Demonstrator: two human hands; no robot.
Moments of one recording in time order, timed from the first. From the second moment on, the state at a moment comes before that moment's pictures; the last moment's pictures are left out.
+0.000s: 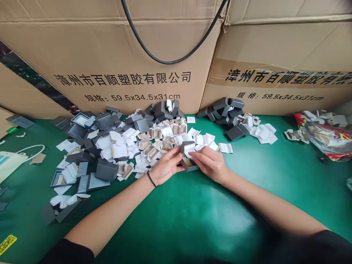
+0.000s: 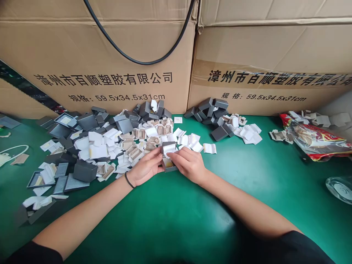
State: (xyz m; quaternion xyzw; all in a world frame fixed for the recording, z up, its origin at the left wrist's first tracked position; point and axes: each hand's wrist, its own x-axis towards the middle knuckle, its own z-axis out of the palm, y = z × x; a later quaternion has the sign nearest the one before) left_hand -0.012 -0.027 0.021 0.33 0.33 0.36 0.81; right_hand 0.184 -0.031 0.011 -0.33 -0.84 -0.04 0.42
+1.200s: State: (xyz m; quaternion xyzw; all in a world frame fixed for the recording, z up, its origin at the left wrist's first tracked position) left_hand -0.002 -0.029 0.012 0.31 0.39 0.44 0.75; right_hand 0.181 -0.033 0.012 -0.30 -0.91 -0.10 0.29
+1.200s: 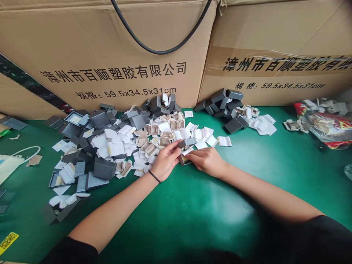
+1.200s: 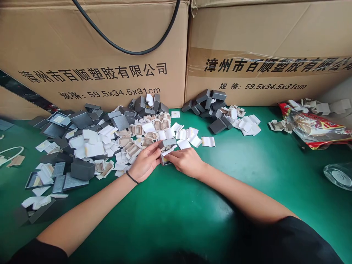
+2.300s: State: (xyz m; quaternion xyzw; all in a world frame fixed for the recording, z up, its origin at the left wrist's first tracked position) left_hand 0.008 -0.032 0.022 0.43 0.47 0.39 0.66; right_hand 0.177 -0.027 0.008 -0.35 -0.85 -0.21 0.33
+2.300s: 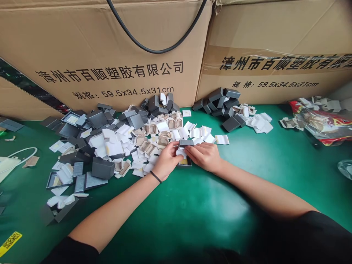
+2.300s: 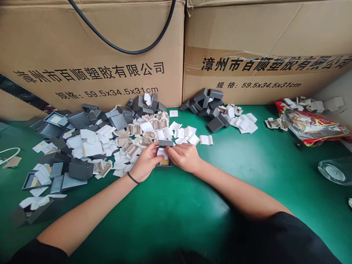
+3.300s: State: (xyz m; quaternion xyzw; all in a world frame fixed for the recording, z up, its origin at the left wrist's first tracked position) left_hand 0.009 -0.033 0.020 0.40 0.45 0.42 0.67; right_hand 0.175 -0.029 0.016 -0.31 -0.86 -0.23 0.33
